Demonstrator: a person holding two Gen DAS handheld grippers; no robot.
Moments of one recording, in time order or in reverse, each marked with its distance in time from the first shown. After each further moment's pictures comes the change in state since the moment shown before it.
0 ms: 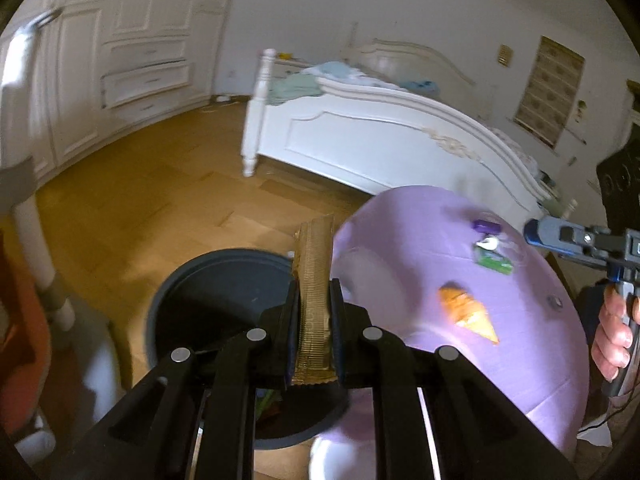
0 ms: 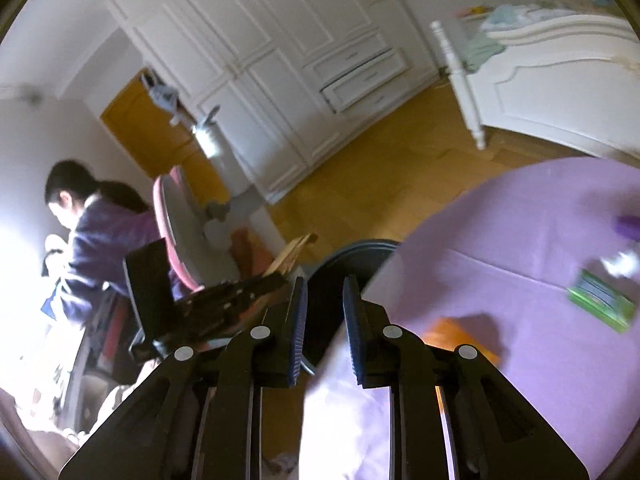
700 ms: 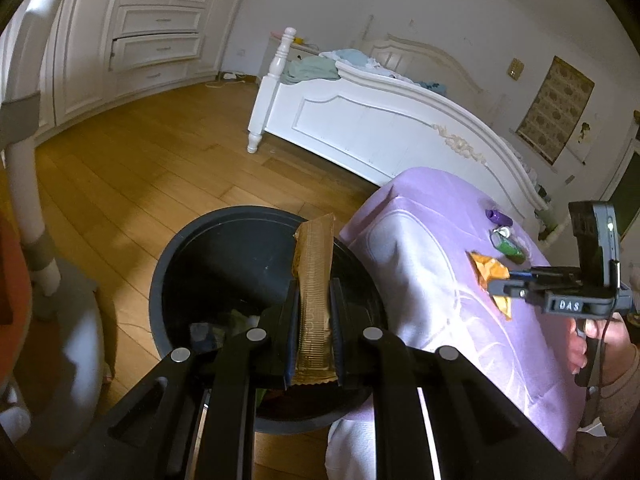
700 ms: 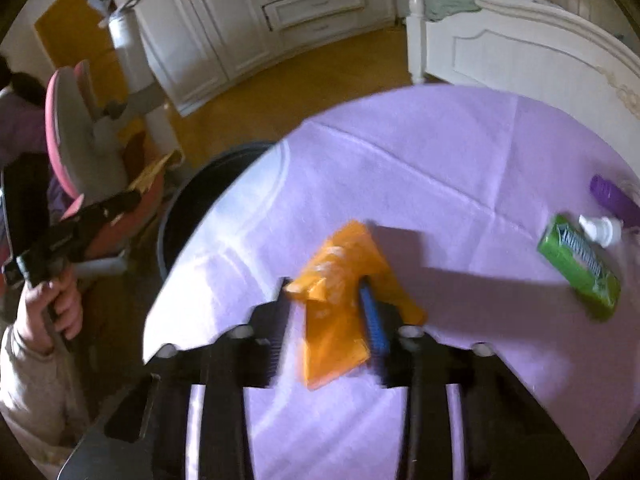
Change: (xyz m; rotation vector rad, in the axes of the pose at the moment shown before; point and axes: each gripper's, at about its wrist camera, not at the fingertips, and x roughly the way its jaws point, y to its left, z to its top) left arm 0.015 0.053 -0.031 -0.090 0.033 -0.068; right arm 0.063 -0.048 -0.041 -0.087 0.222 -0.350
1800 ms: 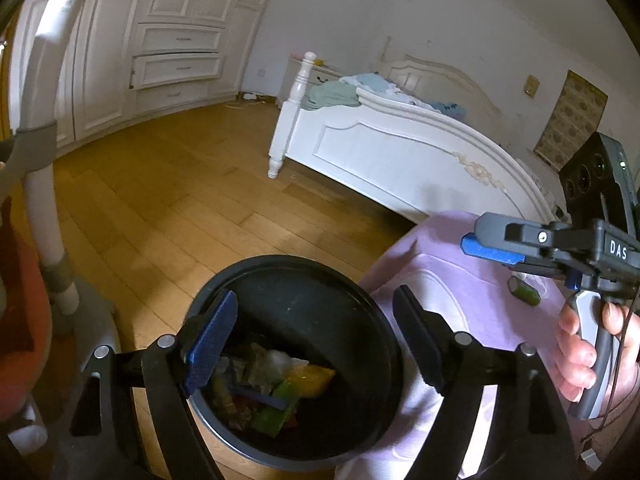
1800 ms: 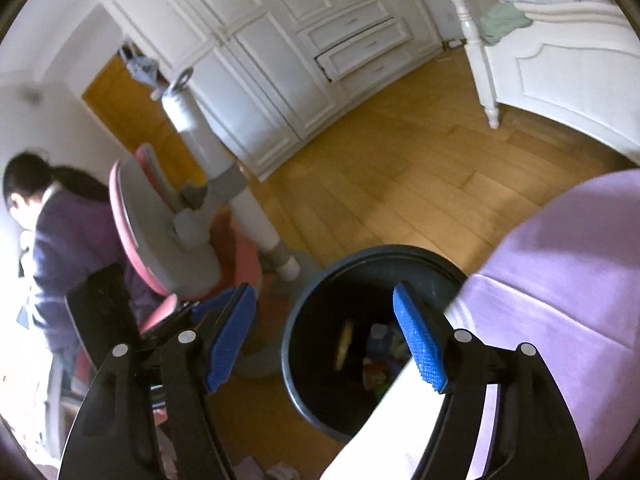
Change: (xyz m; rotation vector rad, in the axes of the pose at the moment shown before) left arm -0.008 0.002 0.035 -0.004 -0.067 0.074; right arm 0.016 0.050 0.092 0.129 -0.166 0.343
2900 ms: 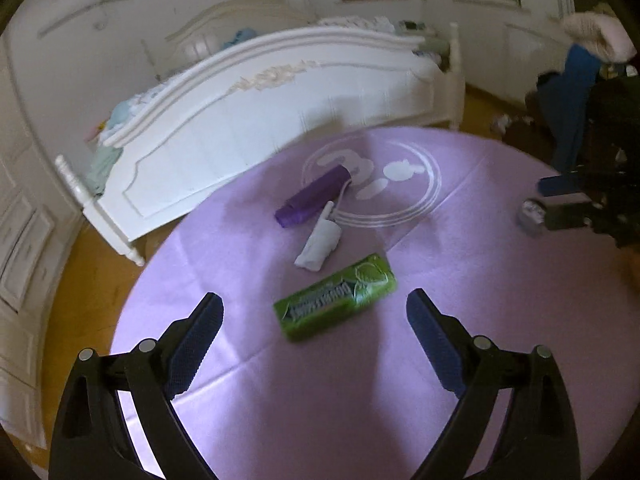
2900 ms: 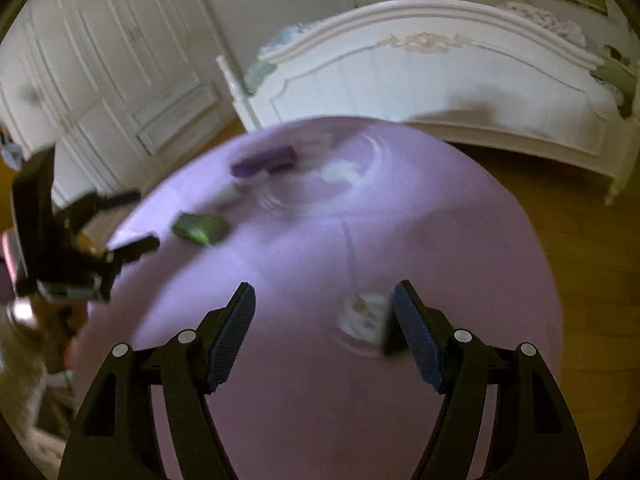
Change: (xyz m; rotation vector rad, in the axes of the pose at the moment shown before) left arm 0.152 -0.336 -0.023 0.867 0.165 -0.190; right arm -0.290 -0.229 -0.193 0.232 -0.193 -0.596
